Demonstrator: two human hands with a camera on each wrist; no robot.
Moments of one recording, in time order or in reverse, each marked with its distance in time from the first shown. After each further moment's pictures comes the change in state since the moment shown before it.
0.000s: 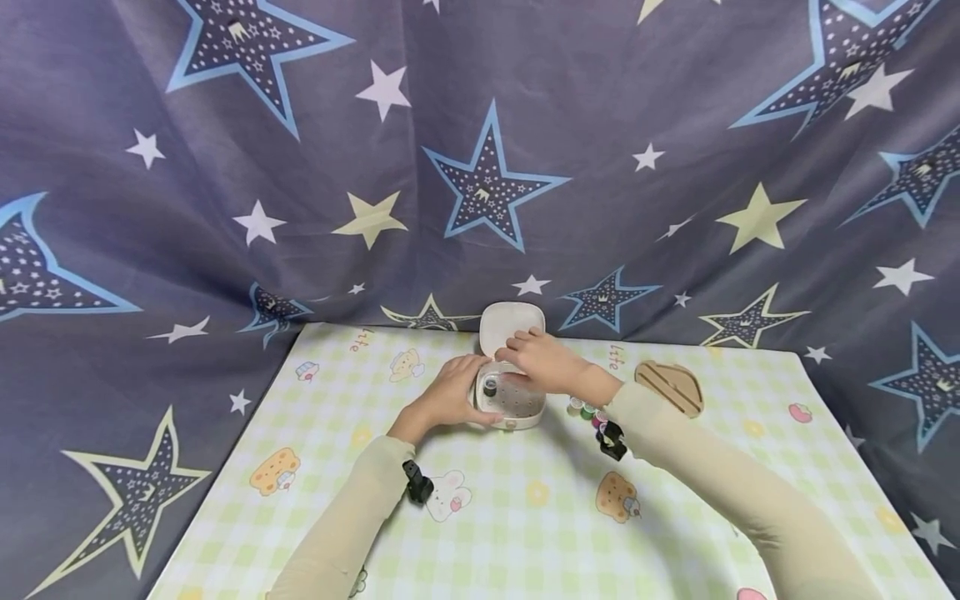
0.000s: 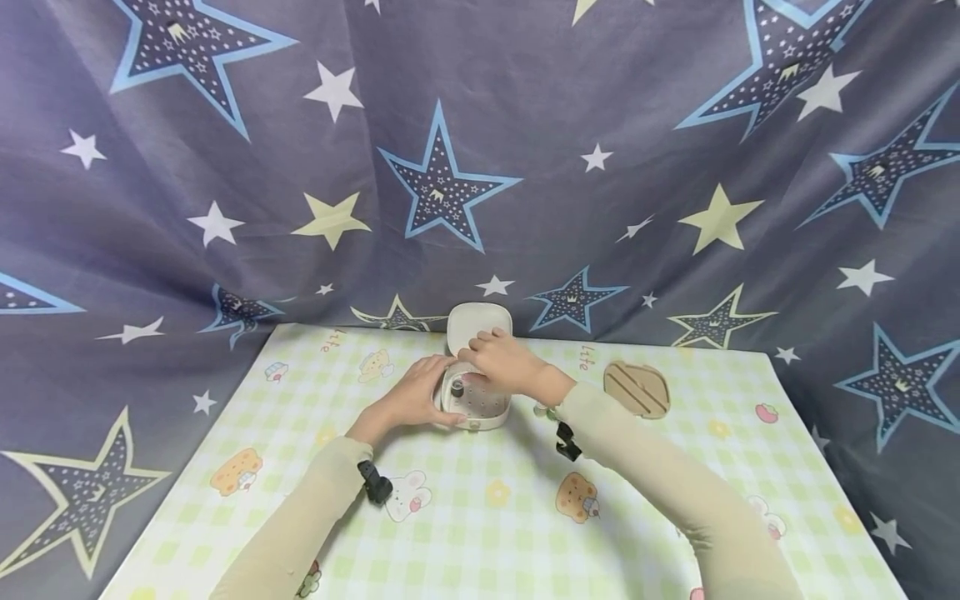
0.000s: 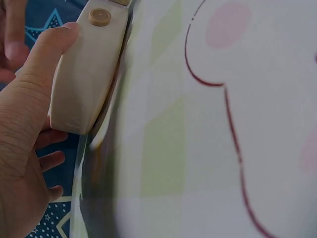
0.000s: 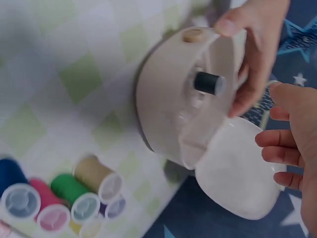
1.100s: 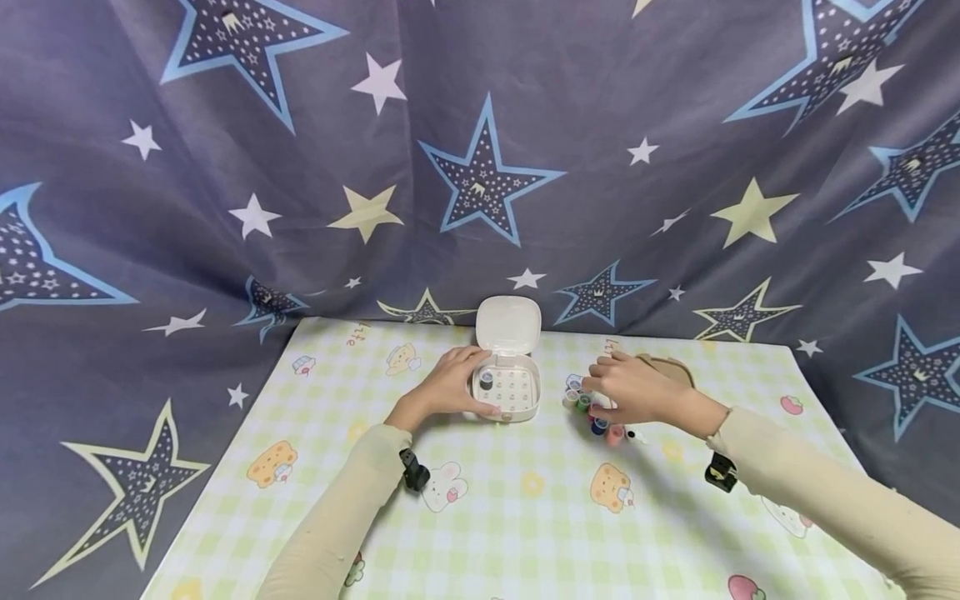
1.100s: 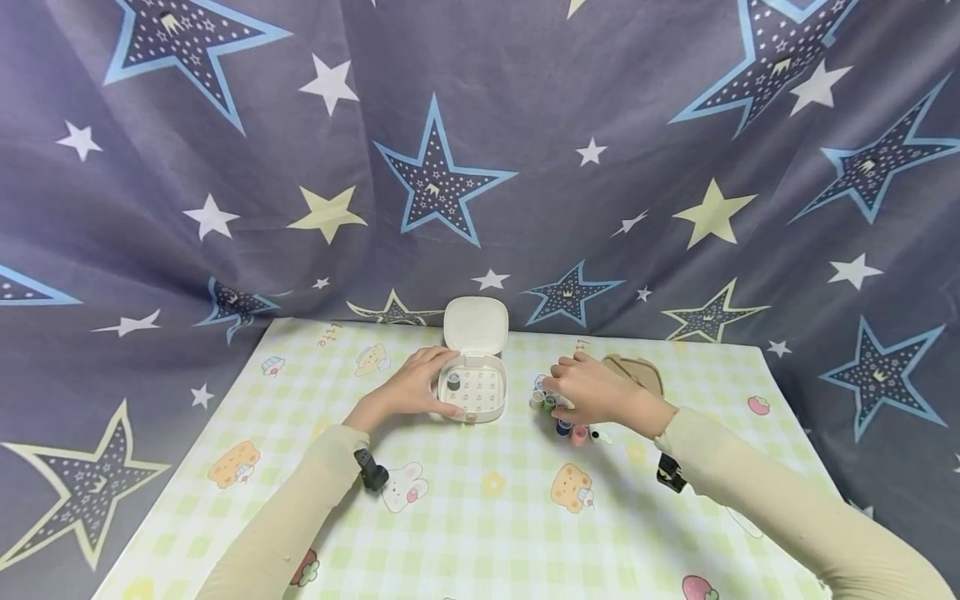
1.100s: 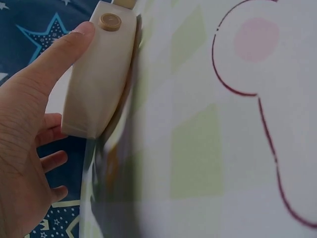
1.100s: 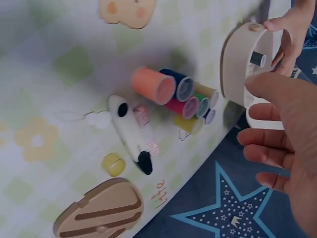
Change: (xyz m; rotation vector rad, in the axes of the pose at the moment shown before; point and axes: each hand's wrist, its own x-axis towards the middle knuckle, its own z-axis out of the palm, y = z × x) left_hand 0.004 0.010 -0.013 -0.013 -0.057 -0.042; right_hand -0.124 0.020 -0.038 0.014 -0.162 -0.015
